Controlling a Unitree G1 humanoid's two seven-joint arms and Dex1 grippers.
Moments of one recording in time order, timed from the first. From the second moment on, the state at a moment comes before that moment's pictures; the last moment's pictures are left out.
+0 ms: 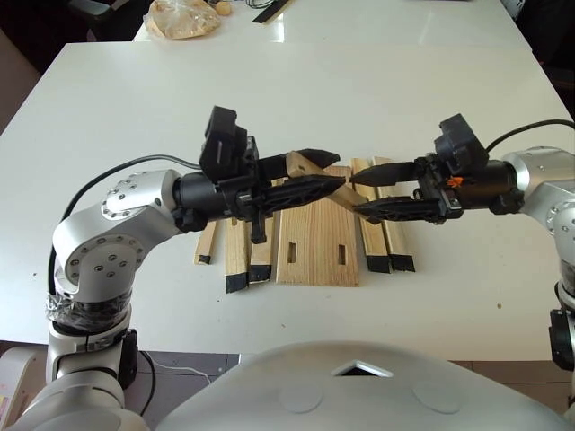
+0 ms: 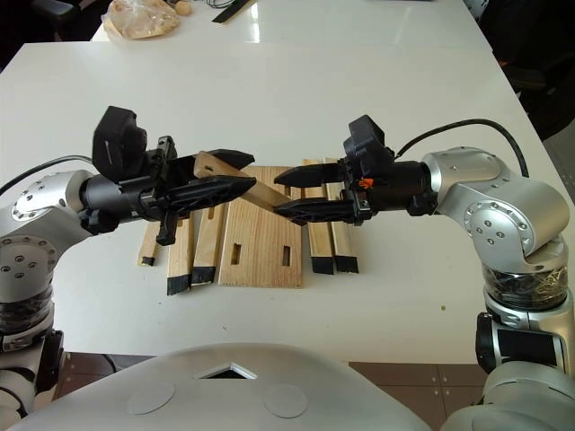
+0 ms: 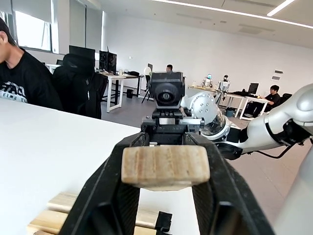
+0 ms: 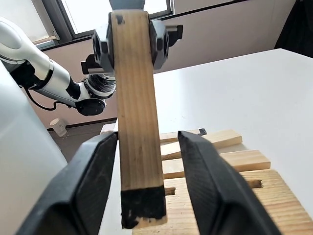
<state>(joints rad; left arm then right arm) -0.21 0.63 0.05 -0.64 -1.18 0.73 -0.73 -0.33 -0.77 -0.02 -0.46 0.95 0.86 1.08</state>
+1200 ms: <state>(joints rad) 0.01 0.93 0.15 -0.14 -0.41 0.14 -1.15 -0.10 -0.70 -0.02 -0.41 0.69 0.65 0.93</state>
